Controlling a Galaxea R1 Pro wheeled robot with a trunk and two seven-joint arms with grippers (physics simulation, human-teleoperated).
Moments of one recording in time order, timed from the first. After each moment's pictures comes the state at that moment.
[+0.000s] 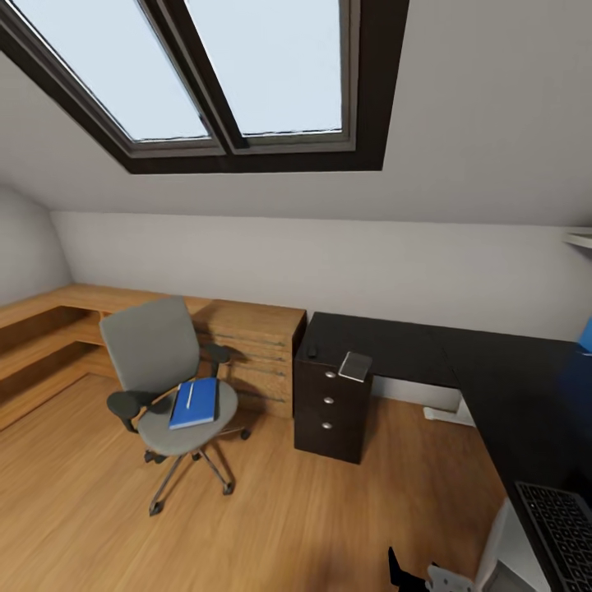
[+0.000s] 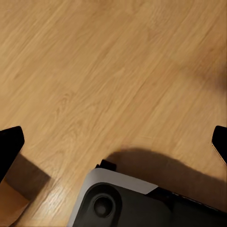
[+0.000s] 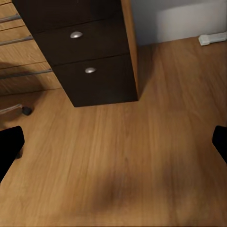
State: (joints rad) left arm 0.16 0.00 -0.02 -0.70 0.31 -0.14 0.18; right arm -0.33 -0.02 0.12 -0.09 -0.51 -0.75 0.20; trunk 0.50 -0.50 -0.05
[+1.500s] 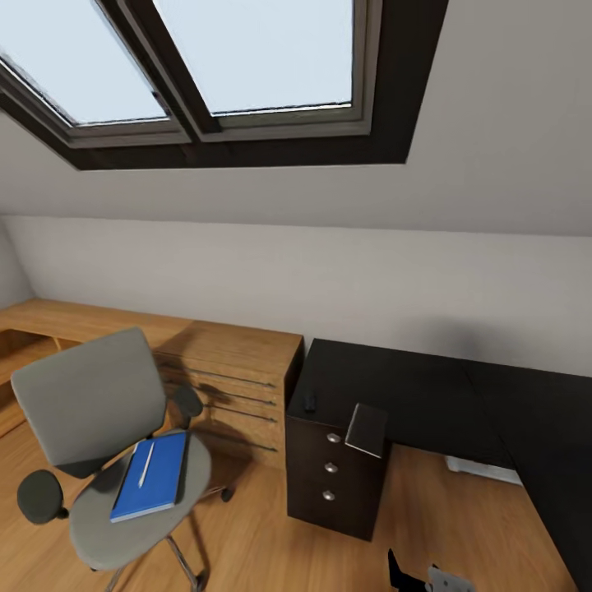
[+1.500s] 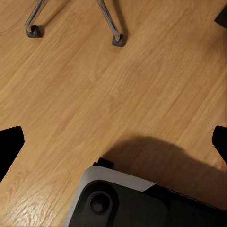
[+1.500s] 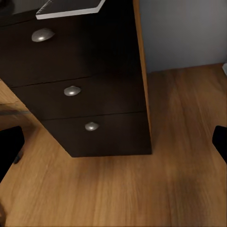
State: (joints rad) left arm 0.16 -0.01 -0.03 -0.69 0.31 -0.14 0.18; right arm -0.33 -0.01 0.12 -0.08 -0.51 -0.75 0.20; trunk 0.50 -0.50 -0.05
